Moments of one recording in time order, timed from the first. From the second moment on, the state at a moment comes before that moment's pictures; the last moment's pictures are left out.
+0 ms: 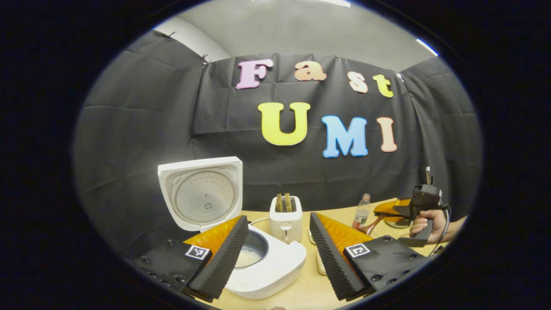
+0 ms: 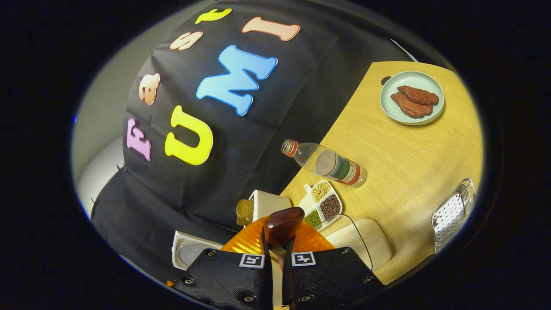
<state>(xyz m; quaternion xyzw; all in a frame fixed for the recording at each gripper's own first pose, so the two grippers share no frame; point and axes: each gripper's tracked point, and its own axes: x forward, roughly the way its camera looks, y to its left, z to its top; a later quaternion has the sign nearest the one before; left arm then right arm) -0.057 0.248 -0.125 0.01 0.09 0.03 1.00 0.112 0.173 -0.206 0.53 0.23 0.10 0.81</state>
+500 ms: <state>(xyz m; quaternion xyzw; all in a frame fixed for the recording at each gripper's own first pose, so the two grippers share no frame) -0.056 0.242 -0.127 0.01 0.07 0.01 1.00 0.109 0.191 -0.146 0.60 0.22 0.16 0.76</state>
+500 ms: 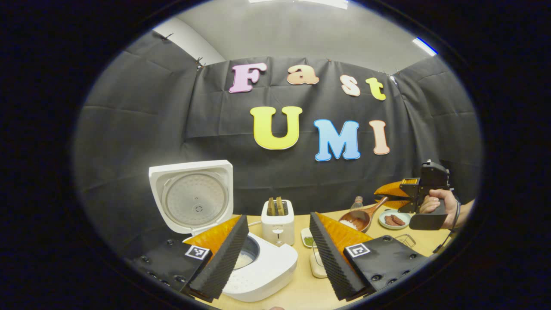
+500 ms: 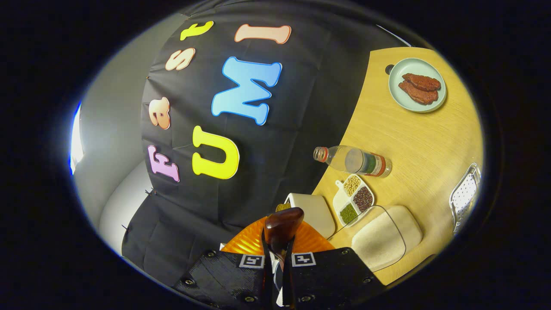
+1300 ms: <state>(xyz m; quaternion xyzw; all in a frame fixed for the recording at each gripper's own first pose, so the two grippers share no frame) -0.102 0.316 -0.150 0.00 0.09 0.06 0.99 0.116 0.329 -0.088 0.55 0.25 0.27 0.75</state>
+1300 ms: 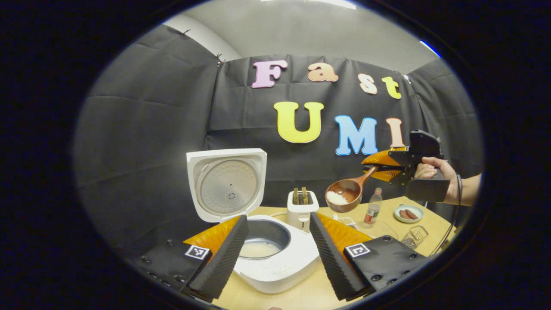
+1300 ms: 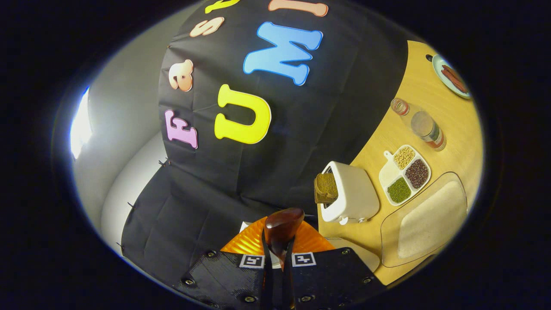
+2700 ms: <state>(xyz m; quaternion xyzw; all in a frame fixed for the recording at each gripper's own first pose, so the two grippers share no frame) -0.151 0.345 -0.176 -0.03 0.10 0.10 0.99 0.111 0.587 -0.141 0.00 0.17 0.43 0.89</state>
